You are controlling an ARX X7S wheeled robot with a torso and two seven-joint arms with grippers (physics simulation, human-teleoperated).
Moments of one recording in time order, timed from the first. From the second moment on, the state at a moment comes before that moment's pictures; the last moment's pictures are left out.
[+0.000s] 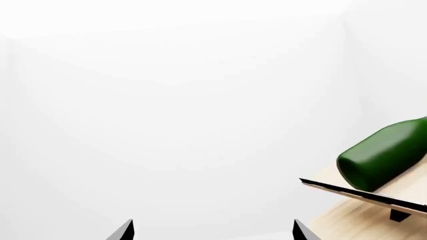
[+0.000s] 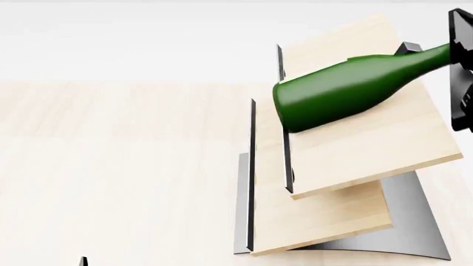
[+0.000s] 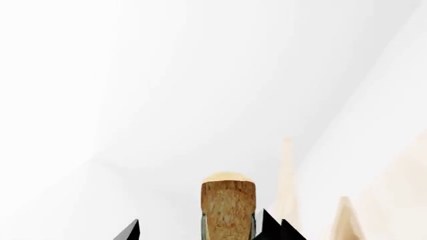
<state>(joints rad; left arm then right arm) 0.21 -0.44 0.46 0.55 0.07 0.23 -0.56 1.02 0.70 -0.29 0.62 1.90 0.37 0.01</state>
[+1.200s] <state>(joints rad) 0.21 -0.45 0.47 0.55 0.07 0.23 -0.57 0.89 0.77 -0.21 0.48 1.92 0.31 0.02</state>
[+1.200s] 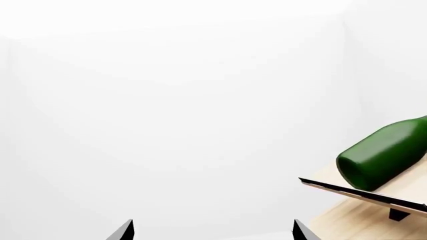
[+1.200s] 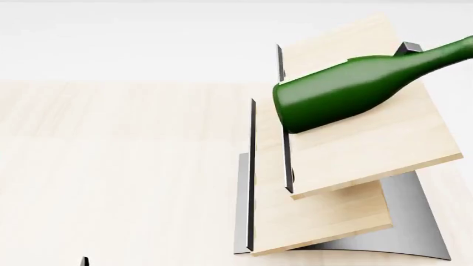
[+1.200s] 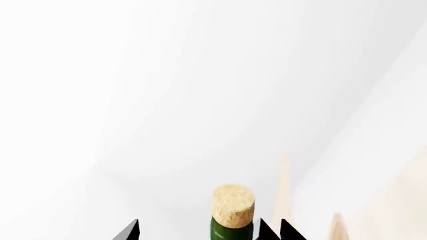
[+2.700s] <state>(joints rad) 0.20 -0.45 0.48 0.54 0.08 0.24 -0.58 -0.17 0.86 0.70 -0.76 1.05 -0.33 0.63</state>
